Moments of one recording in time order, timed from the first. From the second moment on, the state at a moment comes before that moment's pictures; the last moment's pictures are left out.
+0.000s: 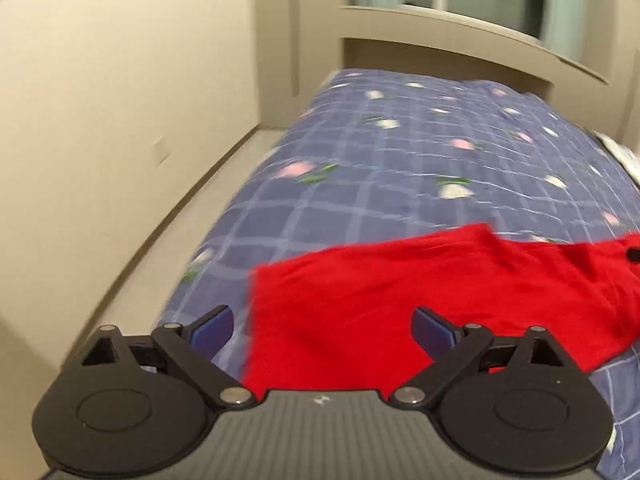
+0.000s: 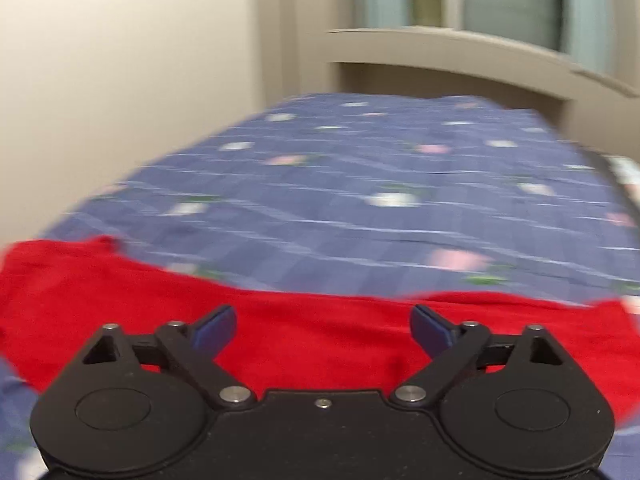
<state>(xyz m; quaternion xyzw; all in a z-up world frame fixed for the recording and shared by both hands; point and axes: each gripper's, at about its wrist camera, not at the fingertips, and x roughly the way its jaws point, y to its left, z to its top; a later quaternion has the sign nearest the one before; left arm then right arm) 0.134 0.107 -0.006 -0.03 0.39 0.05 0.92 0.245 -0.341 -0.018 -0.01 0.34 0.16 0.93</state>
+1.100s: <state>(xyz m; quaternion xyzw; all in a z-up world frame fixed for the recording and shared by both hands) 0.113 0.178 -0.054 -0.19 0.44 0.05 0.87 0.308 -0.083 -0.035 -0.04 0.42 0.28 0.86</state>
